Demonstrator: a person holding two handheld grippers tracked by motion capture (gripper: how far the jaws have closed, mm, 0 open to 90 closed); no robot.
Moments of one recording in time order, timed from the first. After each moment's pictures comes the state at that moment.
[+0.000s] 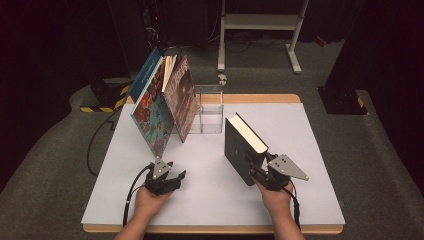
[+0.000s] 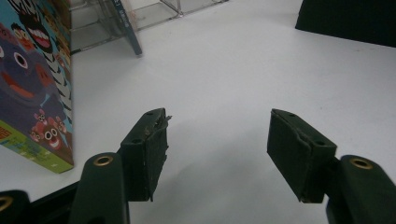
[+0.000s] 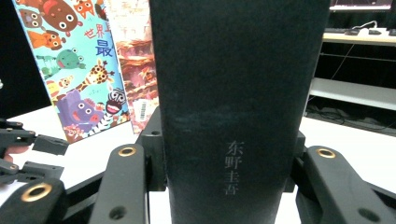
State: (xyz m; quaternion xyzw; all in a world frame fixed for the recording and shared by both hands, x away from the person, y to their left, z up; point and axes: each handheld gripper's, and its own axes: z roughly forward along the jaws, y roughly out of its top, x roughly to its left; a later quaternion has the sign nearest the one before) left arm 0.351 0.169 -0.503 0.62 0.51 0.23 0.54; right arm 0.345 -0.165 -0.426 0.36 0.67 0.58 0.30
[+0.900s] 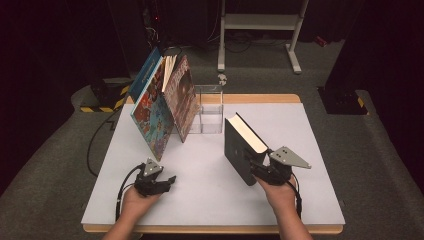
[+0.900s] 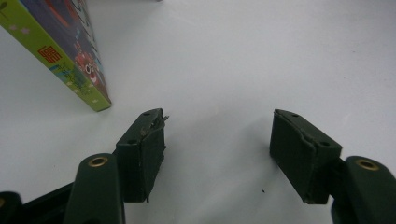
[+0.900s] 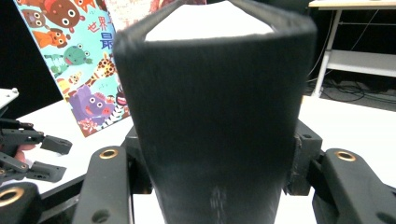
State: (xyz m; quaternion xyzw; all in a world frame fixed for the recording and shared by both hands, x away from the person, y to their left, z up) left arm 0.350 0.201 -0.508 0.66 0.53 0.20 0.49; right arm 0.355 -0.167 -0.407 0.38 0.69 0.56 0.25
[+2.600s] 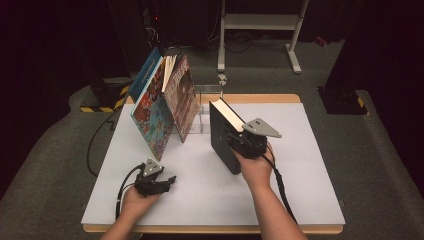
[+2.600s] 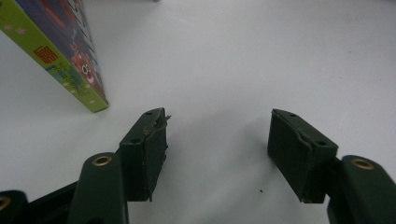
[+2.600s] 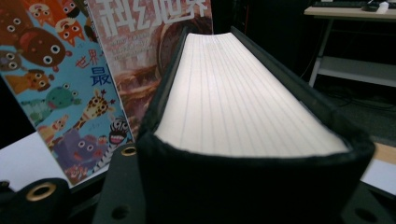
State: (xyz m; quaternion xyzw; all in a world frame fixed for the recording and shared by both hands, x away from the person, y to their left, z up) left arm 0.349 0.202 -0.508 0.67 0.53 0.19 0.49; right arm 0.403 -0.095 -0.358 0.39 0.70 0.54 0.27
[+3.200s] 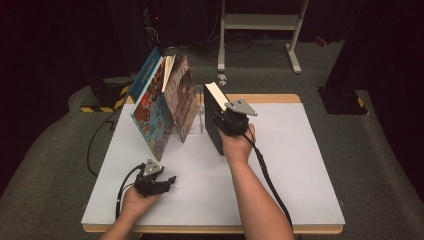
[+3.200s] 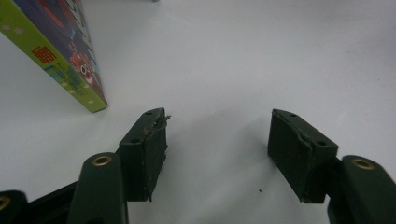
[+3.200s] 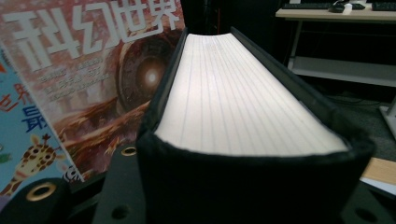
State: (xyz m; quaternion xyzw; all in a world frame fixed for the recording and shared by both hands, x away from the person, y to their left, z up) left arm 0.349 0.201 -0.508 0.66 0.53 0.19 0.49; right arm 0.466 -0.052 -0.360 0.43 0.66 0.53 0.31
